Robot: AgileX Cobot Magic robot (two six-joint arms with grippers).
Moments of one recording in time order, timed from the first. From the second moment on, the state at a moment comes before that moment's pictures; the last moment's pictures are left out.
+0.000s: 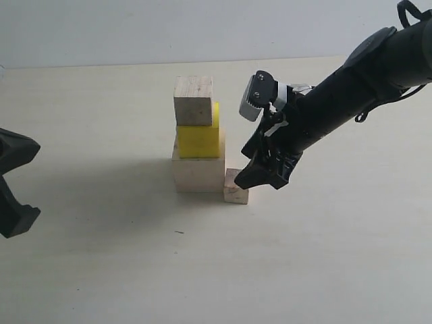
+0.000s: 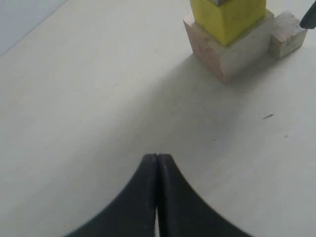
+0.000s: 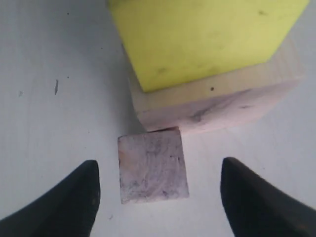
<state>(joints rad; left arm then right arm) -0.89 0.94 -0.66 0.59 0.75 -0.42 0.31 1.98 -1.11 0.97 0.79 -1.69</state>
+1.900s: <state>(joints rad) -0.89 0.94 -0.66 0.60 0.75 -0.44 0.32 1.49 -1.11 0.66 0.76 -0.84</state>
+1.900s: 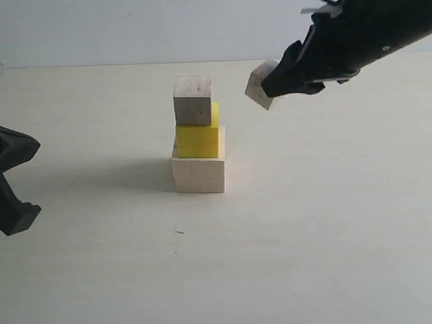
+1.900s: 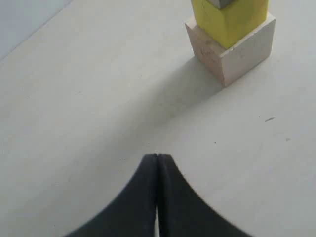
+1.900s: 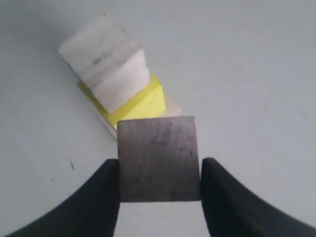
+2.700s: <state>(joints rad) -0.89 0.93 -0.67 0.60 0.75 -0.46 0.76 1.41 -1.33 -0.06 0.82 0.42</state>
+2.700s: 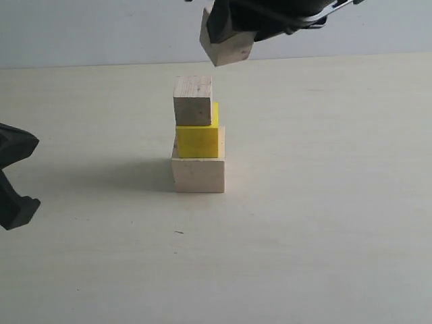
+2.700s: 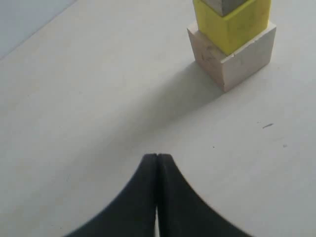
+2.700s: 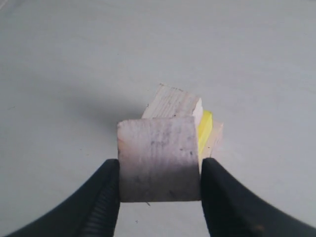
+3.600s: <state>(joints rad) -0.89 0.81 -0.67 0.61 0.76 -0.47 0.95 1.69 -1.51 -0.51 0.95 1.07</state>
